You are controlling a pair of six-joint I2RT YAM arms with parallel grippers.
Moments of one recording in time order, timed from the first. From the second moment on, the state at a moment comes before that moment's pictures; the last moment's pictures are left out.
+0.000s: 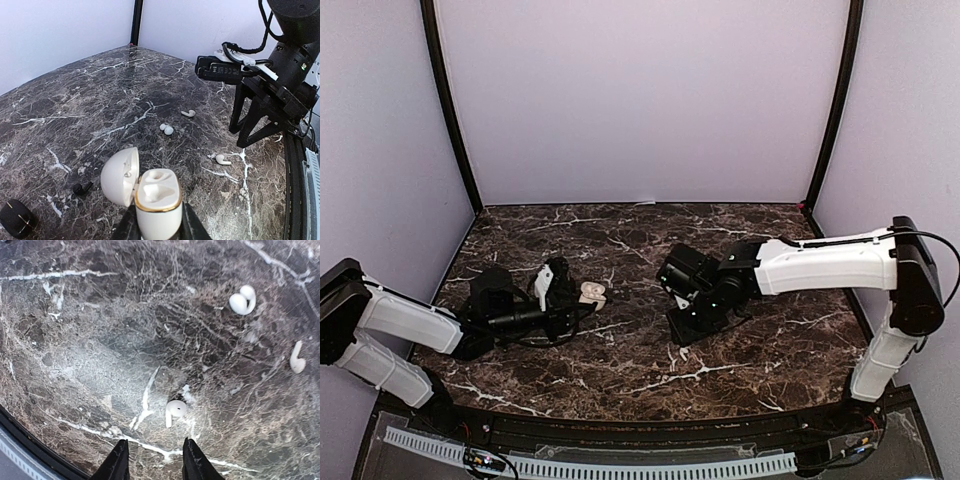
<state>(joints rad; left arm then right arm) -0.71 1.36 0.32 0.77 0.35 -0.06 1.08 1.71 1.24 -0.78 0.09 0.60</state>
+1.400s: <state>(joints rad) -0.72 1.32 0.32 0.76 0.35 -0.06 0.93 1.92 1.33 -0.88 -0.15 0.57</state>
